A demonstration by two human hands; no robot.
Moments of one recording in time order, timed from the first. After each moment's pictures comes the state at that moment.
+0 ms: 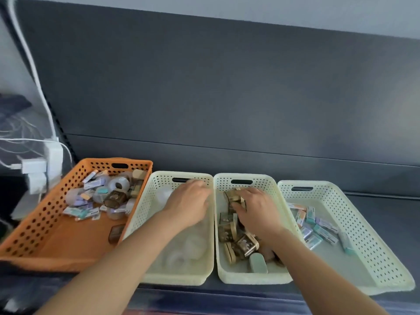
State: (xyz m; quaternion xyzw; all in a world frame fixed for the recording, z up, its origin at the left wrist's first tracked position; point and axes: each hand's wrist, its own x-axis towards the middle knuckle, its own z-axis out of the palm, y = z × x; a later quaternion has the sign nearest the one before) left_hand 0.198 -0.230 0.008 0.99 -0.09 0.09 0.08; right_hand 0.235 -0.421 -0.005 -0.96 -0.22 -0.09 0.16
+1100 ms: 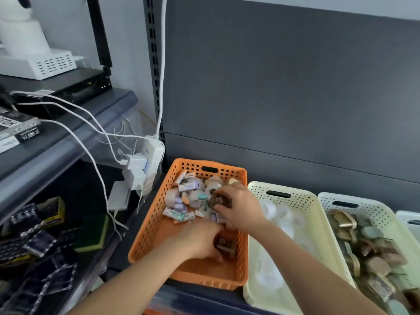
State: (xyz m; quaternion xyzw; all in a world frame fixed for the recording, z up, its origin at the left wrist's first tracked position) left_hand 0.124 -0.022 -0.035 0.96 -0.01 -0.20 0.18; right_hand 0.208 -0.136 -0.013 -0.92 -0.33 -0.01 0.23
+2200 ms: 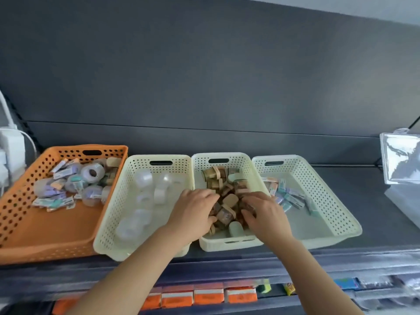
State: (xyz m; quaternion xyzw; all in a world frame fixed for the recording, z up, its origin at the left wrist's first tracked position) left_hand 0.146 -0.293 -0.011 0.98 -0.16 0.04 0.10; right_hand 0.166 -0.487 -0.020 -0.97 -0.14 -0.08 0.18
